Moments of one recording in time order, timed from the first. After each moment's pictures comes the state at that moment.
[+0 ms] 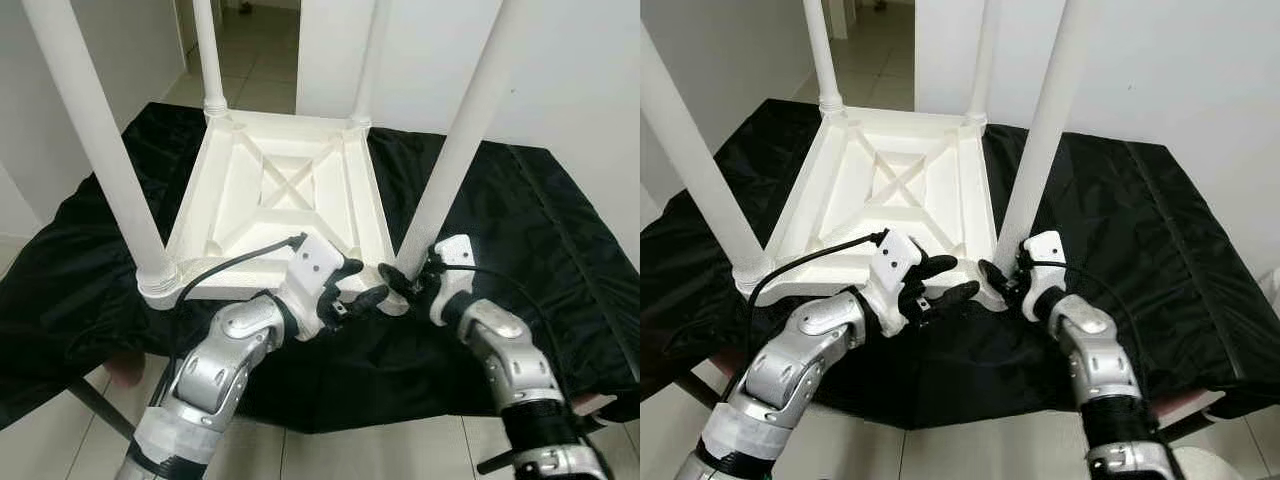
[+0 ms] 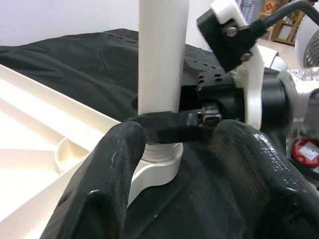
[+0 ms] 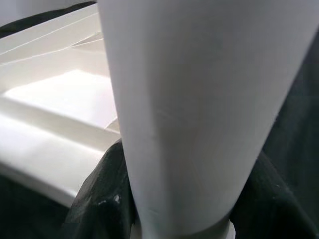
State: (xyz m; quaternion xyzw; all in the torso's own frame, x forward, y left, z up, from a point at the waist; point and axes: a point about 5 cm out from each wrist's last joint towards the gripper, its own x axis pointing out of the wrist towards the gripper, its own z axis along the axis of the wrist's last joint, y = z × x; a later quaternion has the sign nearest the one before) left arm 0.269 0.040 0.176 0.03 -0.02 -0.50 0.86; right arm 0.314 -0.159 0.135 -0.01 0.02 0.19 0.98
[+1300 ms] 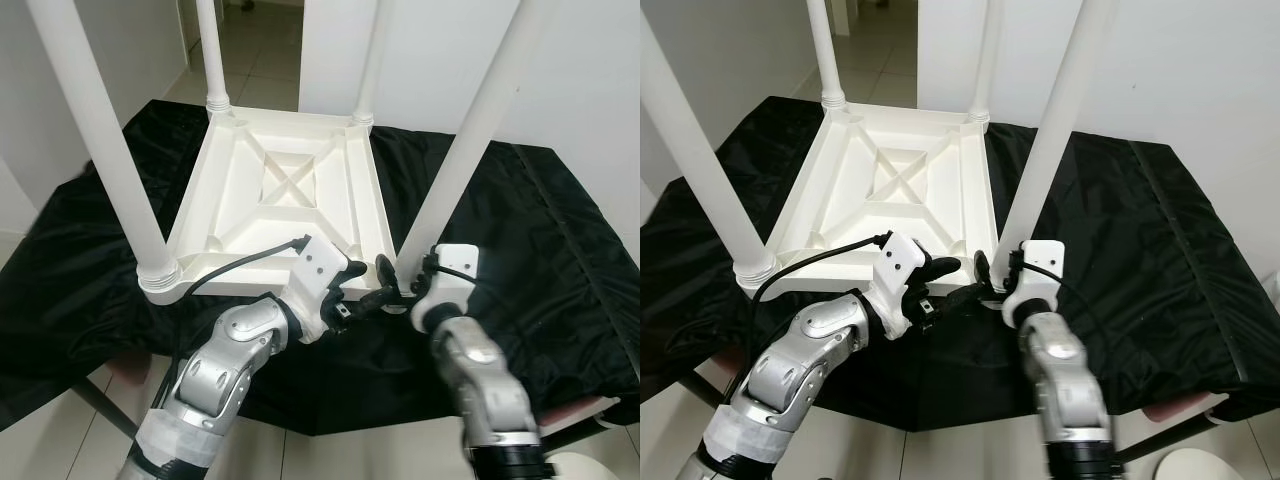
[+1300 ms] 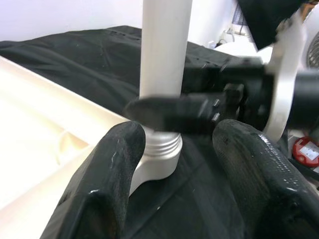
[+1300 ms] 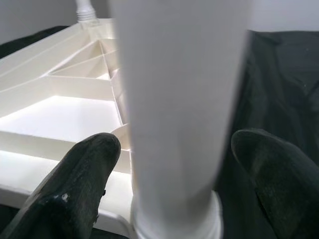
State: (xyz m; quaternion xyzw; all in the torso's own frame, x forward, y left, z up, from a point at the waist) left arm 0.265 0.041 0.173 0.02 -0.01 -0.51 0.86; right arm 0.286 -0.158 0.150 0.02 0.00 0.13 0.99
